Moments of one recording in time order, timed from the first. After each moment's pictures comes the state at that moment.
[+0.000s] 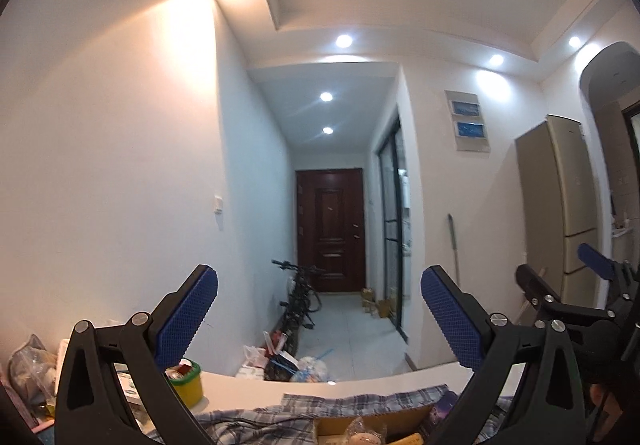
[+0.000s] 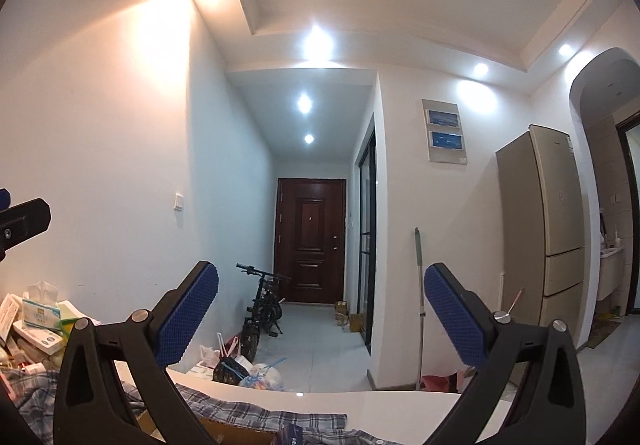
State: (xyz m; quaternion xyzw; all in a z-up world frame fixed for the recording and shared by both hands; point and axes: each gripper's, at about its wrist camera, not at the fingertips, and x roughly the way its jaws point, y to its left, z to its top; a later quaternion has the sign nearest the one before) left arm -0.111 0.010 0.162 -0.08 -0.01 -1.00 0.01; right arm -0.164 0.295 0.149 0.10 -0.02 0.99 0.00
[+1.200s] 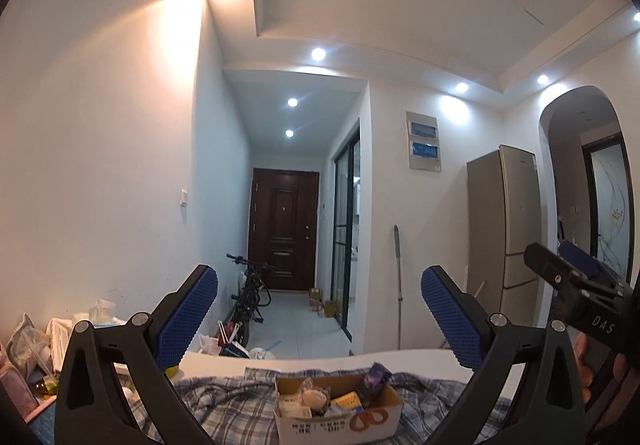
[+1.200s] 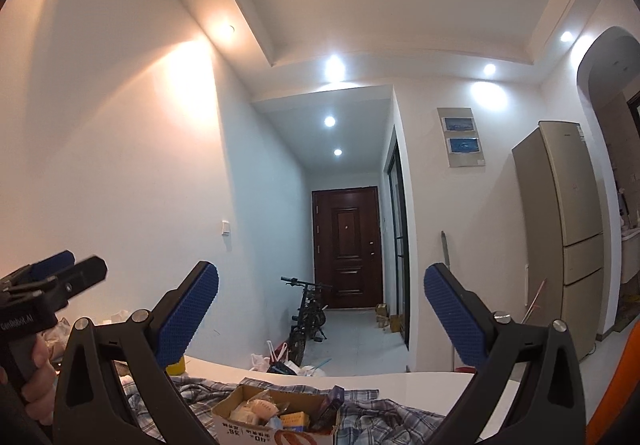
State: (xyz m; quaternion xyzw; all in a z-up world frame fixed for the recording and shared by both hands) left arm 0.034 -0.025 0.160 -0.06 0.03 -0.99 -0.10; right arm -0.002 0.322 0.171 0.12 0.02 0.99 -0.07
